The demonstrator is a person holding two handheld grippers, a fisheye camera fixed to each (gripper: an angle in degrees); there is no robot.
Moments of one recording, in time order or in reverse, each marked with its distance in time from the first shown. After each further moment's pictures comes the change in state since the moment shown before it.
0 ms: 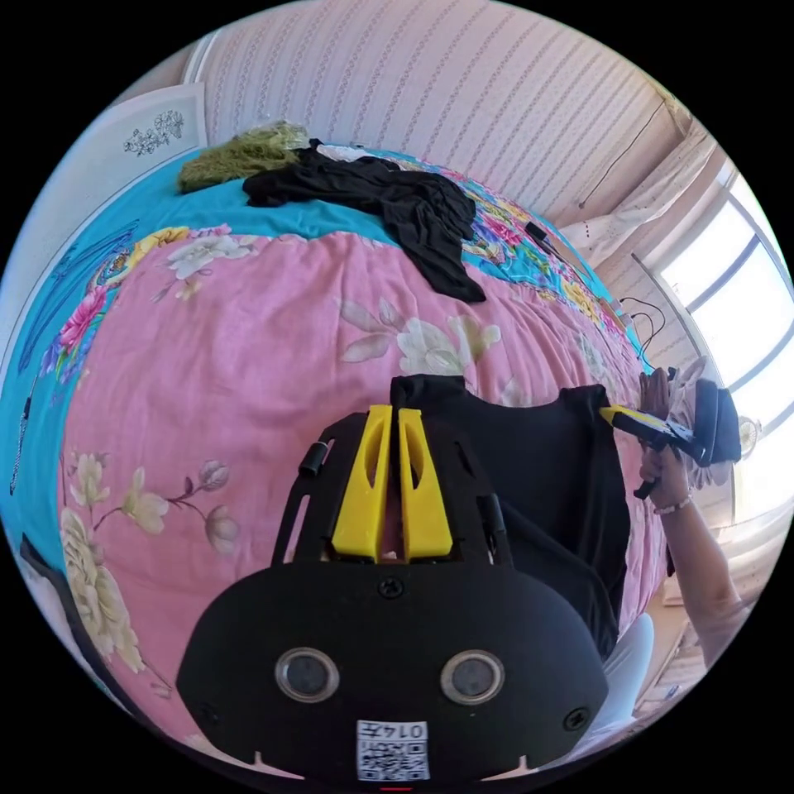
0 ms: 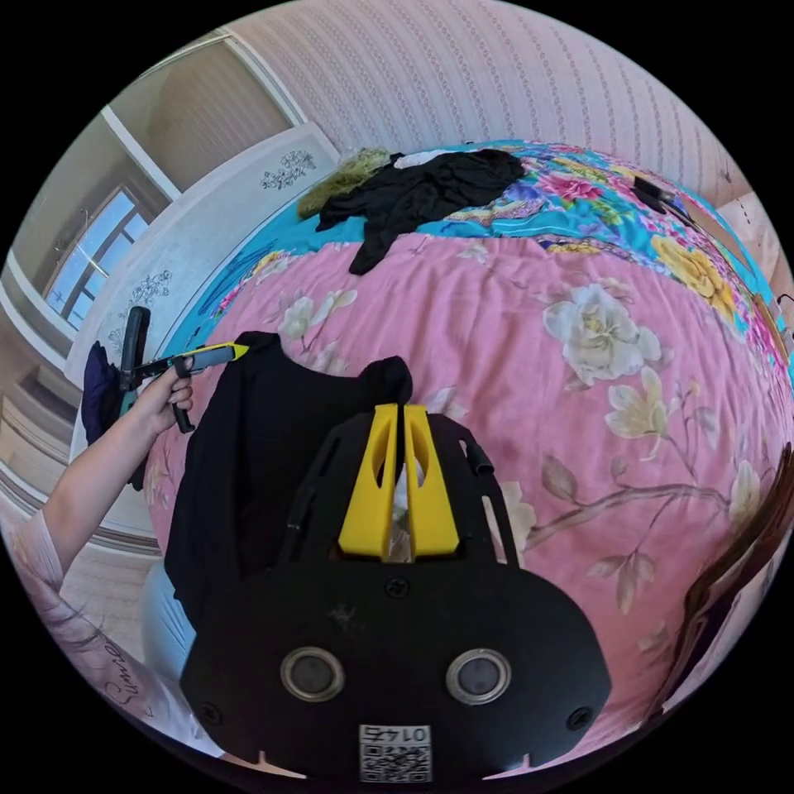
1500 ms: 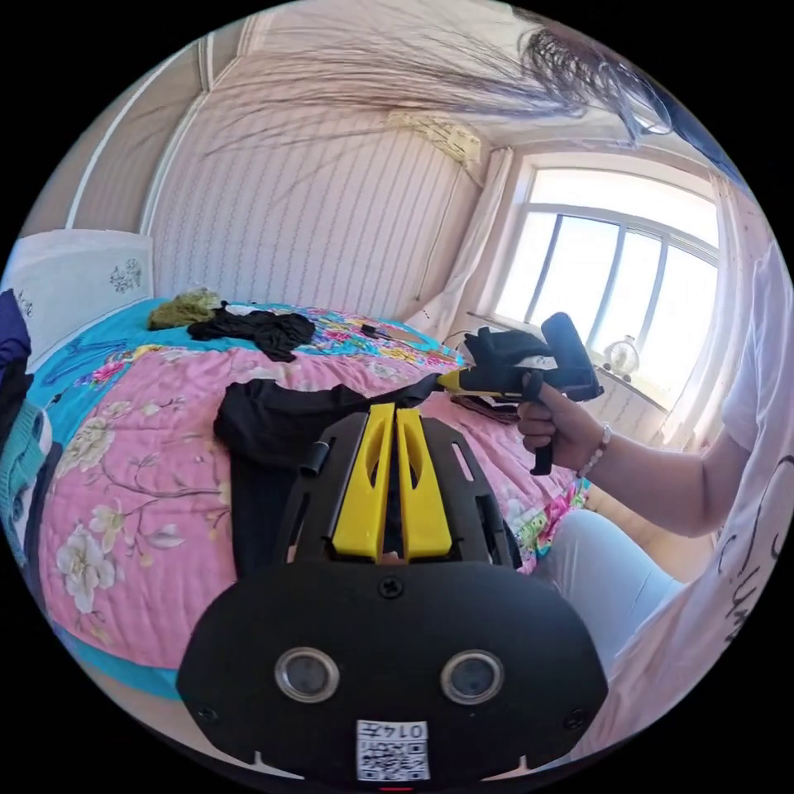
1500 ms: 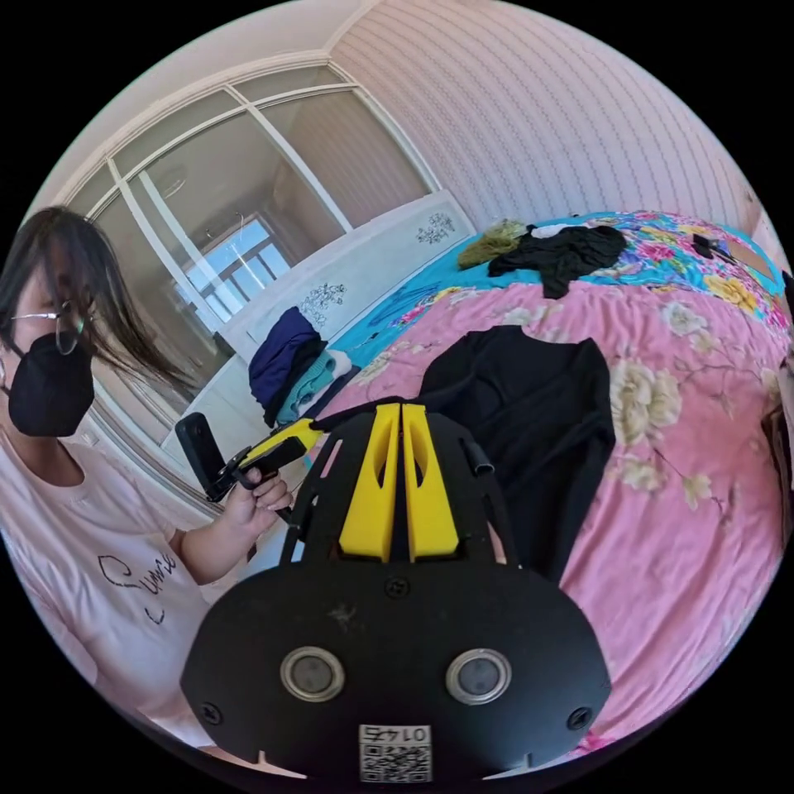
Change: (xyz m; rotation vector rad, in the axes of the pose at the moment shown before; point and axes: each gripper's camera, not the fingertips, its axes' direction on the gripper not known) left arm 0.158 0.403 -0.235 0.468 0.271 0.354; right arm -0.170 0.222 -0.015 0.225 -0.355 -0.142
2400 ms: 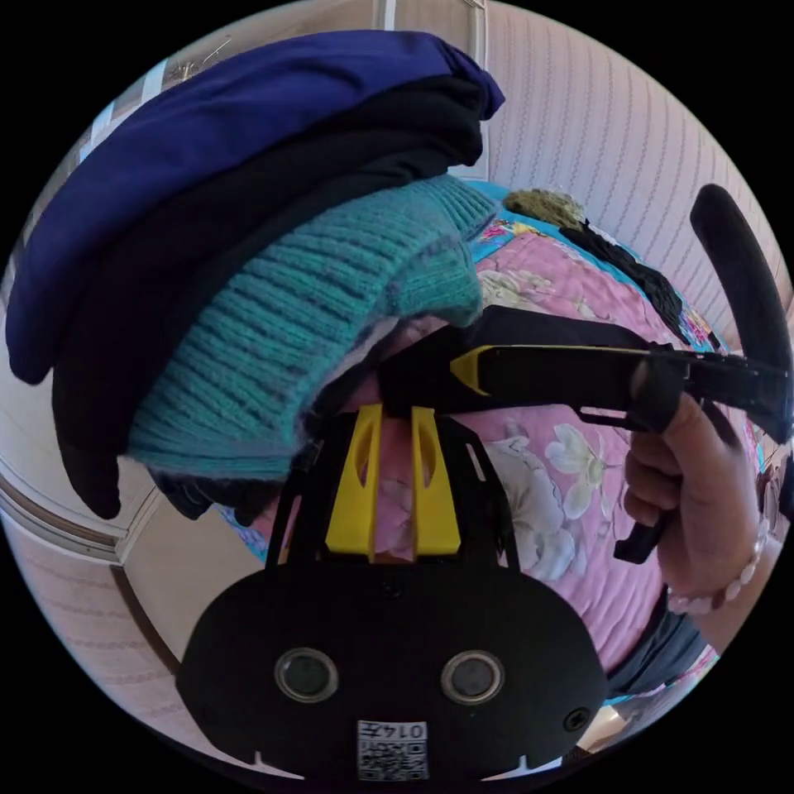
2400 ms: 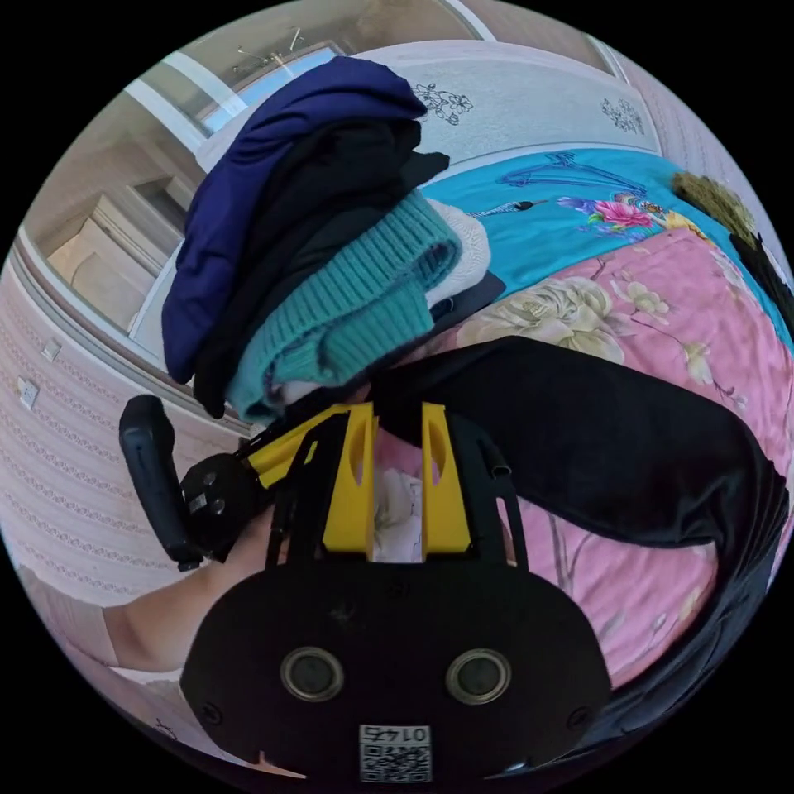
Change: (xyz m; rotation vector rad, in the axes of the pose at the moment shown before) left arm -0.299 0.088 -0.082 -0.246 -0.933 -0.659; right arm -0.178 -0.039 0.522 -0.550 -0.106 -0.299
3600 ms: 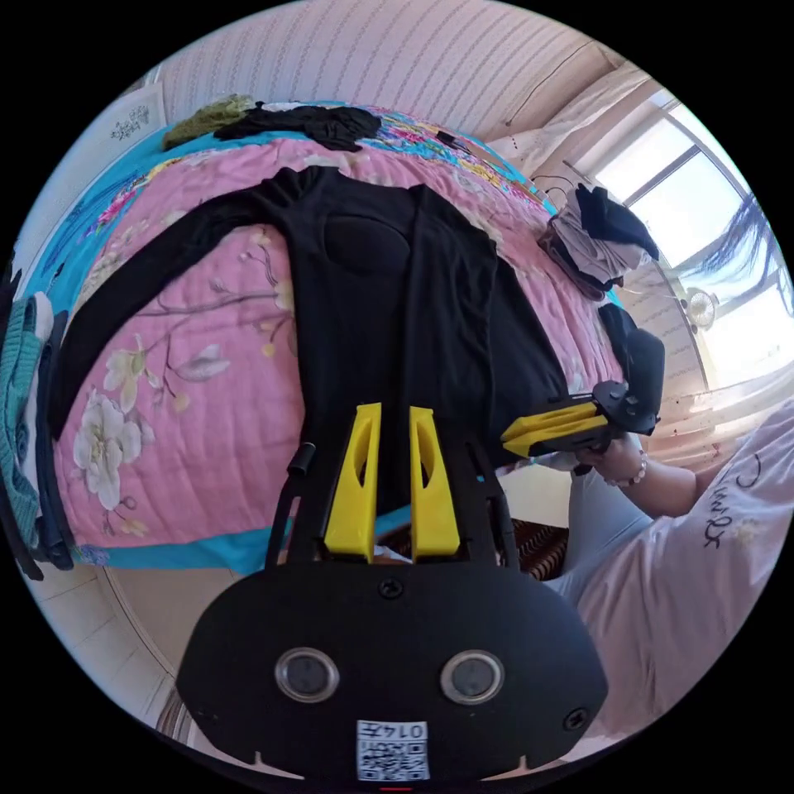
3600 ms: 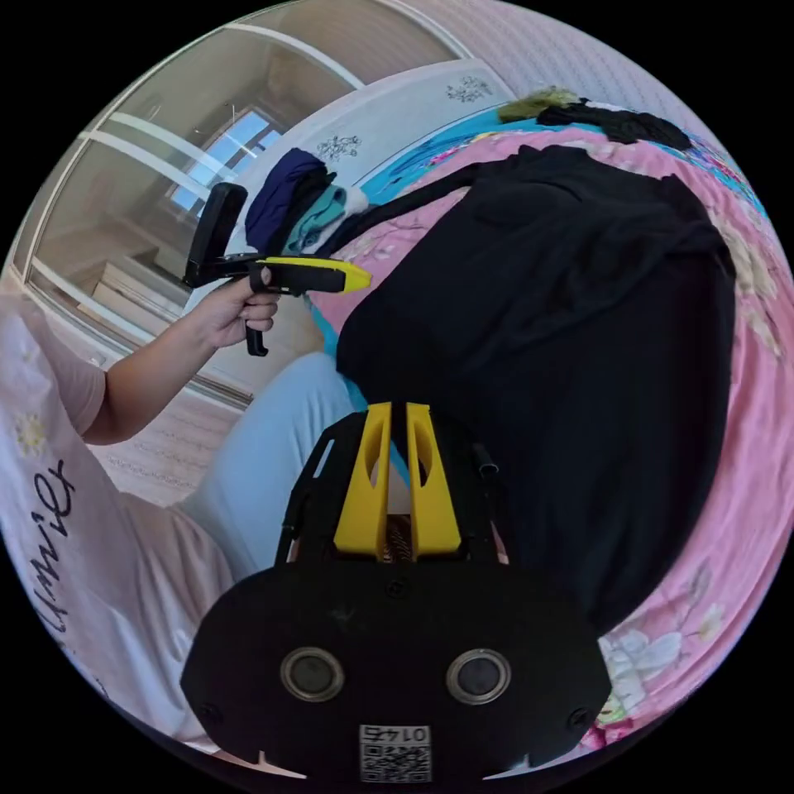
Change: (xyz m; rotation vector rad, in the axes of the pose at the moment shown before) left arm 0.286 0.050 -0.026 -0.458 0.553 0.747; right arm 0.023 0.384 -0.214 0.094 -0.077 0.199
